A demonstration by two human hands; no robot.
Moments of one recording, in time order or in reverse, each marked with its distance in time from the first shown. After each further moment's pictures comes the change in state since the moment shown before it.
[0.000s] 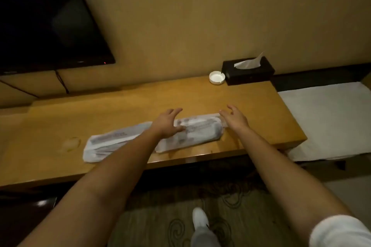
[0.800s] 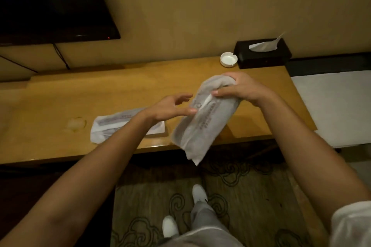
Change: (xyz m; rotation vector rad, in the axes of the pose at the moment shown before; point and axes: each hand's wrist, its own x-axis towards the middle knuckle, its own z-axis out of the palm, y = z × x) left_hand -0.031 0.004 -0.054 -0.769 -0.256 0.028; right_hand -0.039 -0.124 -0.039 -0.056 -0.504 -0.322
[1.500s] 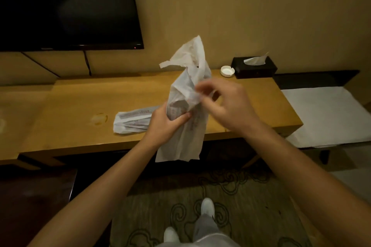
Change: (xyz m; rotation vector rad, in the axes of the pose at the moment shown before) left_hand -0.194 -0.049 0.039 -0.099 0.575 0.491; right_hand -0.182 -0.121 0.178 -0.450 0.487 -0.647
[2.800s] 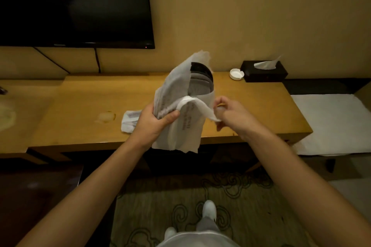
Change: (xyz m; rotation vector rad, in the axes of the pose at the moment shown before) left_hand -0.013 0.009 -0.056 -0.294 0.036 -0.046; right_hand 0.012 0.040 0.040 0.488 -0.306 0.821
